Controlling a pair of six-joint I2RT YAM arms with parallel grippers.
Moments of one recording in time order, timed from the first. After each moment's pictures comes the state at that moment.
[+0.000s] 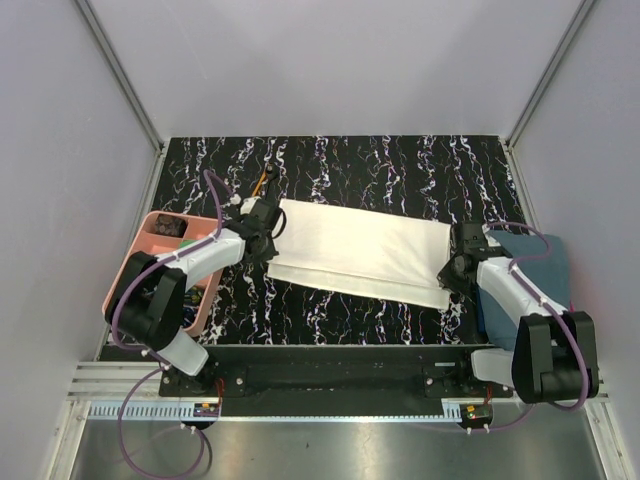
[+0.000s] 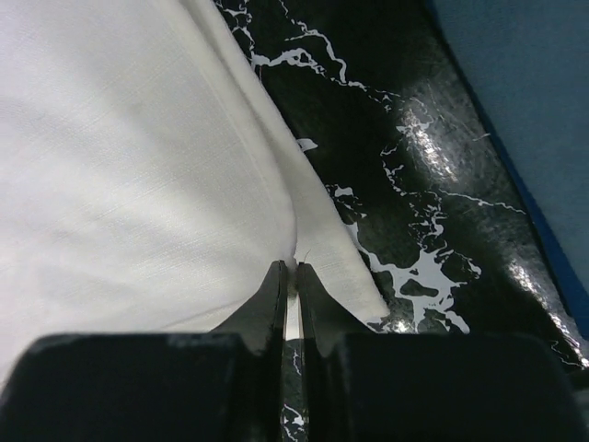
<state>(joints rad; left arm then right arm) -0.47 1.57 0.94 -0.47 -0.32 -0.68 0.08 1.26 0.66 -0.59 0.14 0.78</state>
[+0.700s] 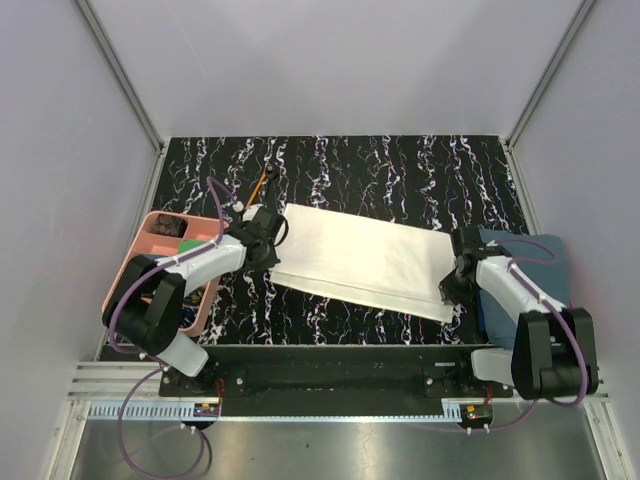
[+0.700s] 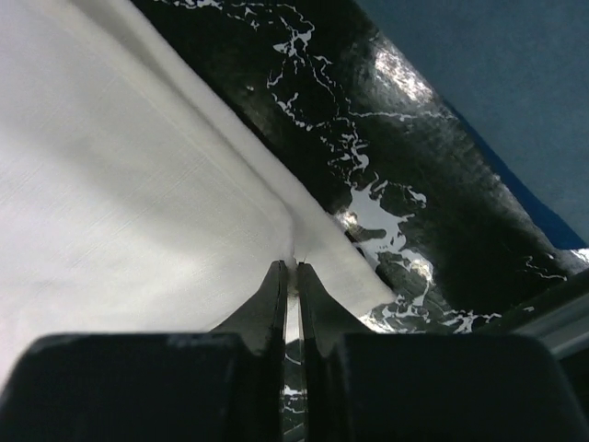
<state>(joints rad) -0.50 1.53 0.89 -0.47 -0.31 -0.69 0.08 1.22 0.66 -0.78 0.17 0.97</state>
